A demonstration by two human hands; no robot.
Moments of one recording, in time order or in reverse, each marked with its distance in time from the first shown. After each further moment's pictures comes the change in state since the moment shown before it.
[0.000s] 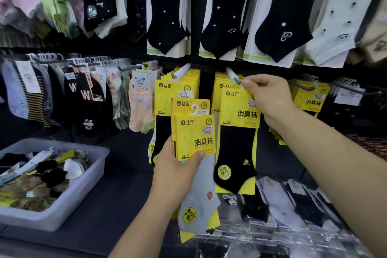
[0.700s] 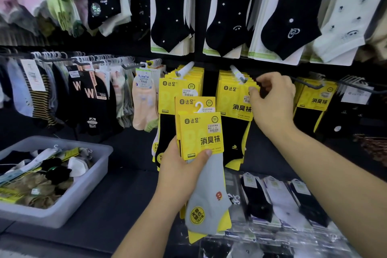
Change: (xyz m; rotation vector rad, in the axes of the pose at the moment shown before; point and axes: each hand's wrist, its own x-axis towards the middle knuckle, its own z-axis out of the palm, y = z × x) left_hand 0.000 0.000 0.002 -0.047 -0.021 -0.009; right_hand -0.019 0.022 0.005 -0.441 0.196 -0.319
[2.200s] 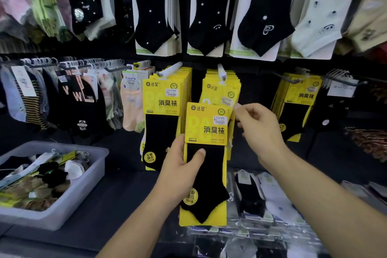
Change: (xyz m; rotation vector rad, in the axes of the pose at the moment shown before) left_hand -0.007 0.003 0.026 0.012 -0.182 0.014; right_hand -0.050 0.021 -0.021 0.452 -0.225 0.381
